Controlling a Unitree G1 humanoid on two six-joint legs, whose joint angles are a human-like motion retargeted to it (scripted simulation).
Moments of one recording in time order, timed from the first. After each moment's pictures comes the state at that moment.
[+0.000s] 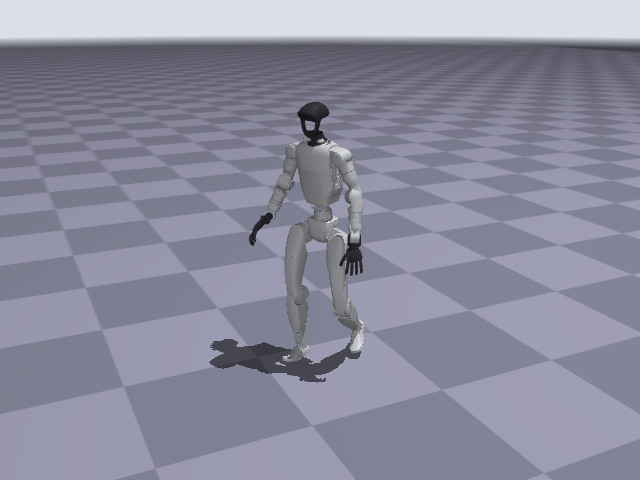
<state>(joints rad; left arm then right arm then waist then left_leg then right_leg) 0.03 0.34 -0.41 1.16 0.36 -0.01 0.13 -0.07 -0.43 0.31 1.12 -0.24 0.02 -0.32 -0.07 0.03 0.08 -0.21 0.26 0.32 1.05 -0.50 0.10 -0.28 0.07 0.02 0.30 -0.31 0.03</state>
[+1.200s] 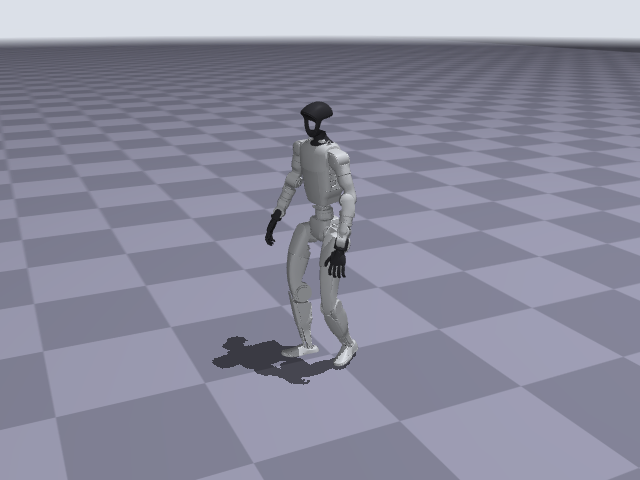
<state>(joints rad) -0.03 0.39 -0.46 1.15 0.44 -0.07 -0.02 -0.09 -0.34 0.35 1.18 -0.22 -0.03 -0.03 -0.01 -0.09 0.07 -0.26 0.20 0.39 0.80 -0.47 0.06 -0.27 -0.06 -0.29 0.31 -0.32 -0.03</state>
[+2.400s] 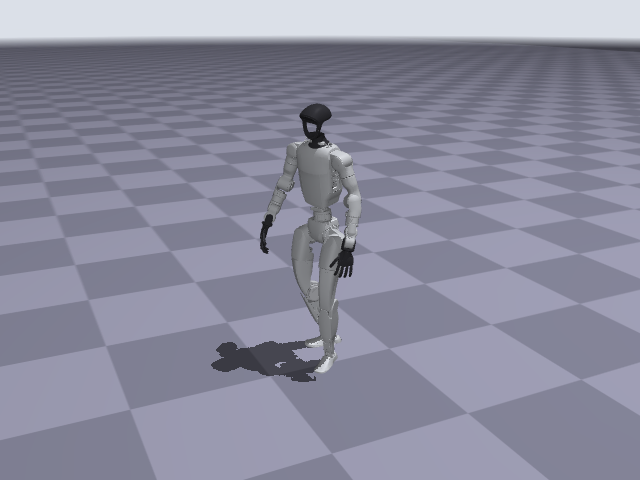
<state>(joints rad) 0.00 0.38 -0.39 1.10 0.27 -0.07 -0.08 -0.19 -0.31 0.39 1.14 -0.20 -0.03 0.11 0.10 -0.10 0.08 -0.24 0.06 0.45 0.36 -0.27 0.06 -0.01 -0.09 -0.35 0.31 -0.54 -0.03</state>
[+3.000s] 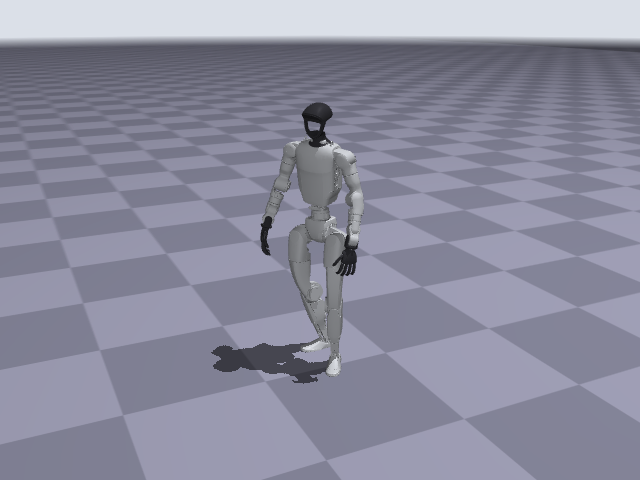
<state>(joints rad) -0.06 0.38 -0.38 1.11 0.21 -0.04 -0.10 -0.16 -0.29 0.38 1.22 -0.19 -0.02 0.15 0.10 -0.11 0.10 -0.18 0.13 0.54 0.35 -0.22 0.06 0.07 -0.05 -0.44 0.15 -0.41 -0.07</state>
